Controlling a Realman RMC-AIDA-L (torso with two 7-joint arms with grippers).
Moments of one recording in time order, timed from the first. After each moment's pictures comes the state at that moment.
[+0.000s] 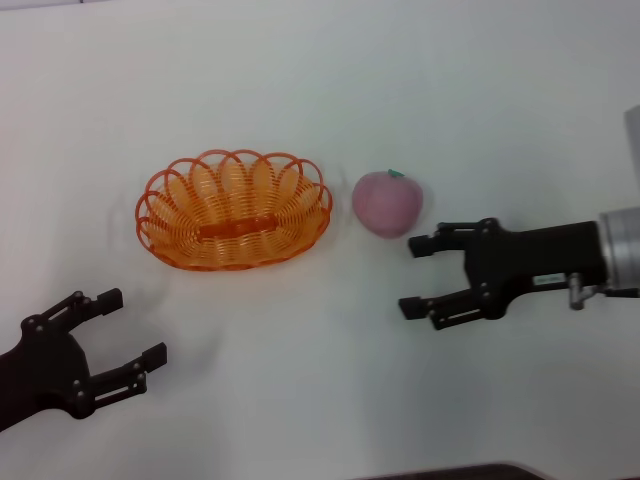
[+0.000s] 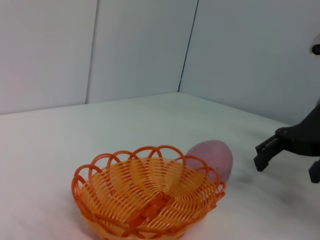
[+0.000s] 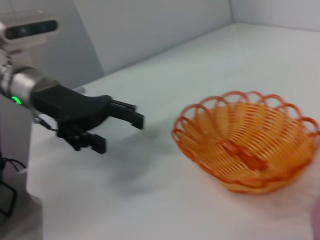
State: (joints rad) left arm -0.18 -2.17 0.45 0.62 2.14 1.66 -0.95; right arm 0.42 2.07 -0.82 -0.60 -2.10 -1.57 1.29
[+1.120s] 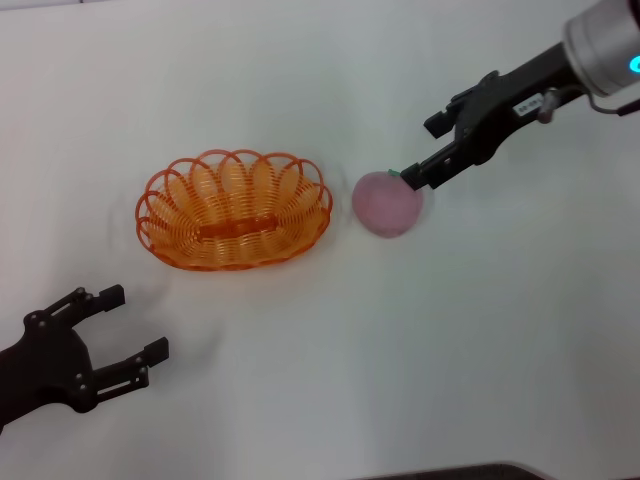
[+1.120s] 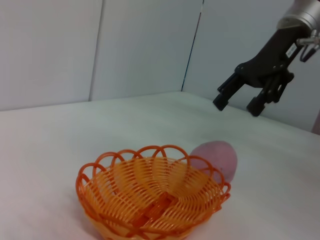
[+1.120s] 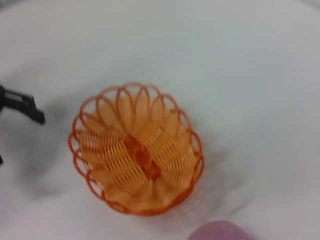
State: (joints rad) left arm -0.19 -2.17 0.45 0.61 2.14 1.65 -0.98; right arm 0.73 2.09 -0.88 -1.06 -2.52 -1.65 2.01
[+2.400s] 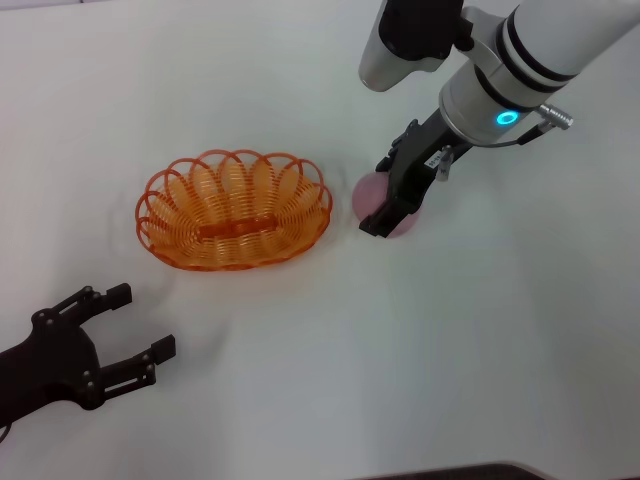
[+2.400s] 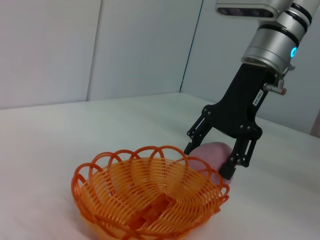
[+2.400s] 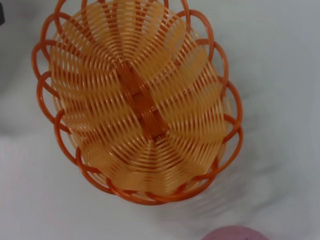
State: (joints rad) left arm -0.21 -2.17 0.45 0.59 2.14 1.64 -0.98; right arm 0.84 2.10 -1.35 -0.82 -2.52 -1.30 2.12
